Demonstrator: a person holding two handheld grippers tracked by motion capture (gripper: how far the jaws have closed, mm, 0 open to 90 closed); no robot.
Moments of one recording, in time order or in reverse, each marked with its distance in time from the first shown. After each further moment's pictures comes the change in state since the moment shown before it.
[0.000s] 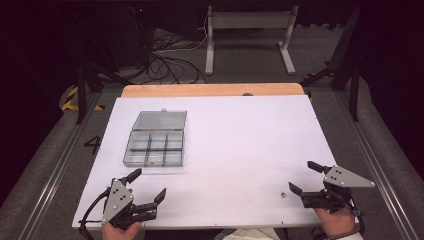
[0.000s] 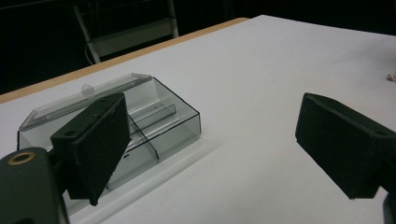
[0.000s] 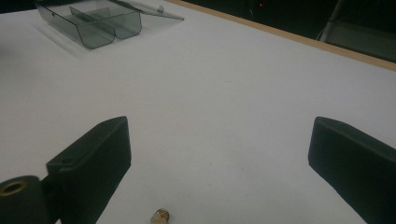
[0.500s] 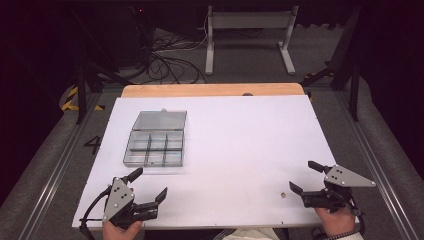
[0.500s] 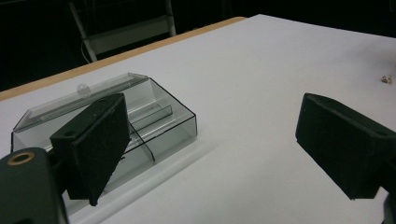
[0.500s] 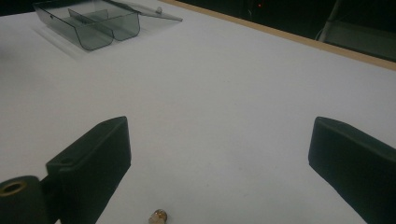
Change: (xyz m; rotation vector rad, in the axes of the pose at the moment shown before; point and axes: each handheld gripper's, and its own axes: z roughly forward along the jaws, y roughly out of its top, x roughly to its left) left arm -0.001 0.005 0.001 0.012 -0.013 -0.011; right arm -0.002 0.000 0.000 -0.003 -0.003 0.008
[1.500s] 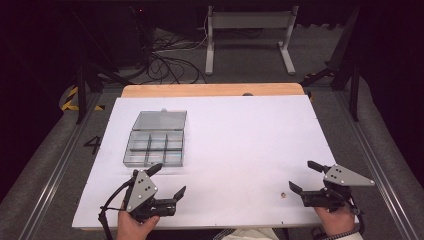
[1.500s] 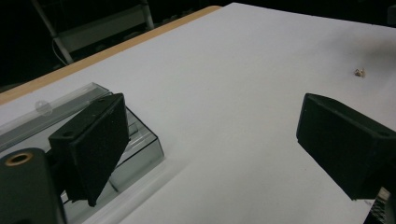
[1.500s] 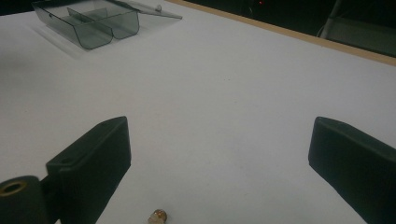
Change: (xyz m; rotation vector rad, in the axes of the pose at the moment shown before) left arm -0.025 0.029 0.030 0.063 -0.082 0.078; right arm -0.001 -0.001 0.002 0.008 0.004 0.007
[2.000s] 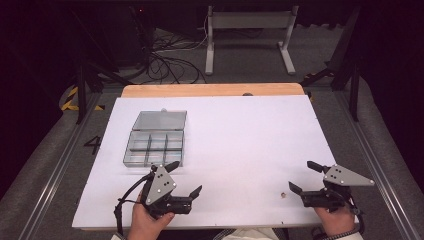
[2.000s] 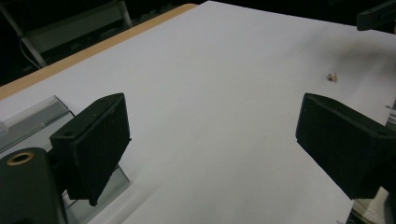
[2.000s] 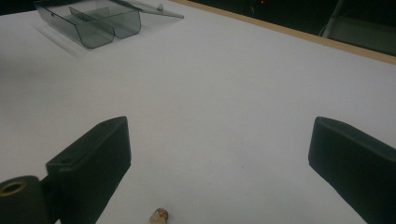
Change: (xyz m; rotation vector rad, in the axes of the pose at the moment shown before) left arm -0.017 0.020 0.024 0.023 -0.082 0.011; right arm 0.000 0.000 0.000 0.004 0.006 0.001
